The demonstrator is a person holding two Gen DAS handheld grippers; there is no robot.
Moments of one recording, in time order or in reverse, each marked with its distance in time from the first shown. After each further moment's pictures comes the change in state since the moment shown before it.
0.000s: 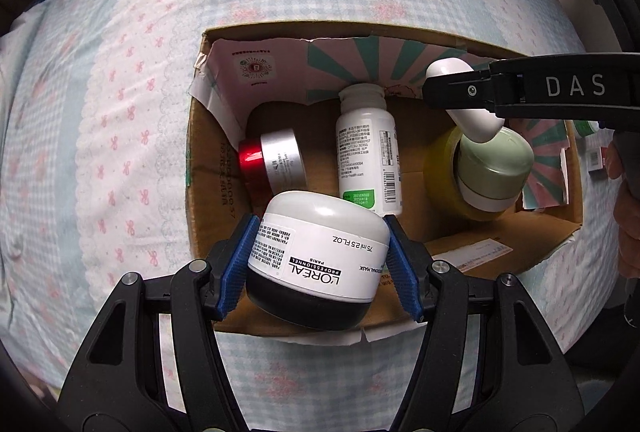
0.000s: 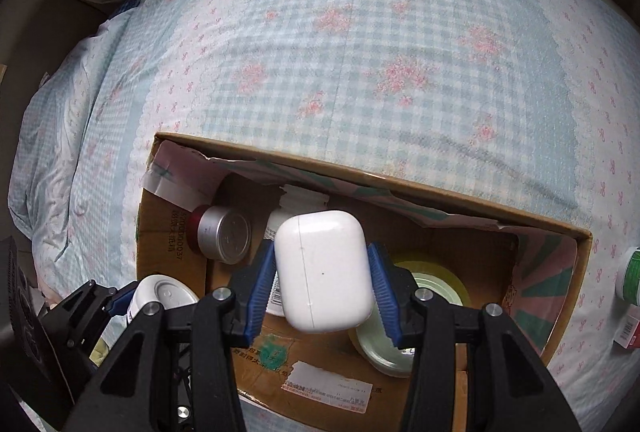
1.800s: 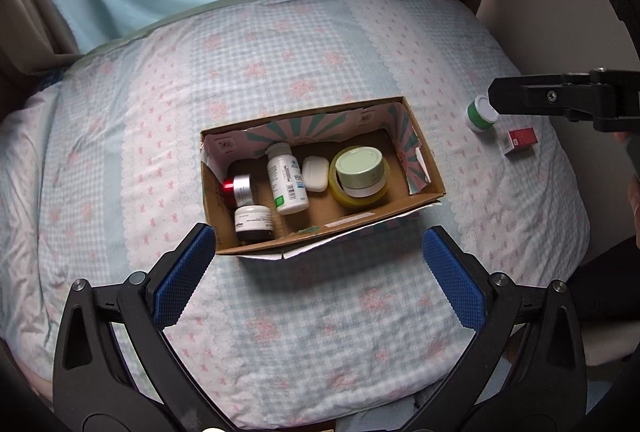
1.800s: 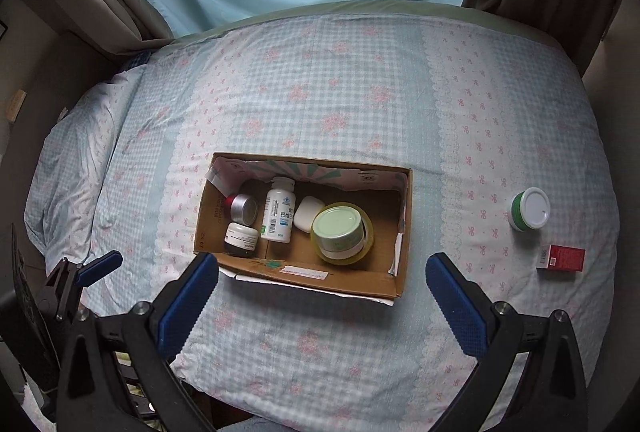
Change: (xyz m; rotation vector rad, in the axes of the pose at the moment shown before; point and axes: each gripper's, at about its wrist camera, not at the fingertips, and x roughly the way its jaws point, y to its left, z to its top) left arm -0.199 -0.087 -0.048 0.174 -0.196 -0.051; right arm -0.234 -0.014 -0.112 0.099 -0.215 -0.109
